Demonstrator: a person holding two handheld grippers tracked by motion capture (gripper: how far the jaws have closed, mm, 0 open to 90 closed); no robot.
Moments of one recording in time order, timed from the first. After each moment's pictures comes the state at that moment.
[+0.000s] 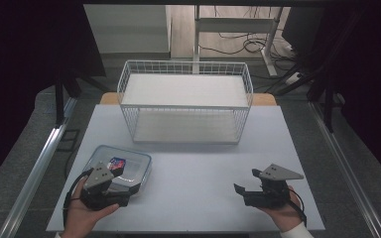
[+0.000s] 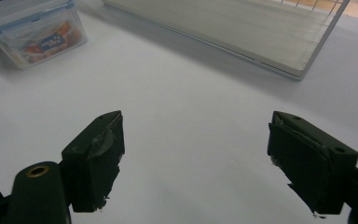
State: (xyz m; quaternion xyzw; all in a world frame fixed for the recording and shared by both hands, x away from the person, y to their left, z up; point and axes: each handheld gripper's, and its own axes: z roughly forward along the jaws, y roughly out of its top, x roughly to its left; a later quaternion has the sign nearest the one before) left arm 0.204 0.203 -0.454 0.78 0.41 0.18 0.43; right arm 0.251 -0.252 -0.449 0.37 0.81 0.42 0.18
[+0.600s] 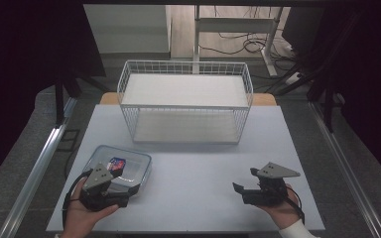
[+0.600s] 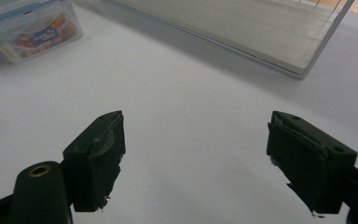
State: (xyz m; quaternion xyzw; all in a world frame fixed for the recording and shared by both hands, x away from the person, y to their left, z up) left arm 0.203 0.204 -0.454 0.78 0.41 0.18 0.43; right arm 0.258 -0.250 -0.453 0.37 0.82 0.41 0.18
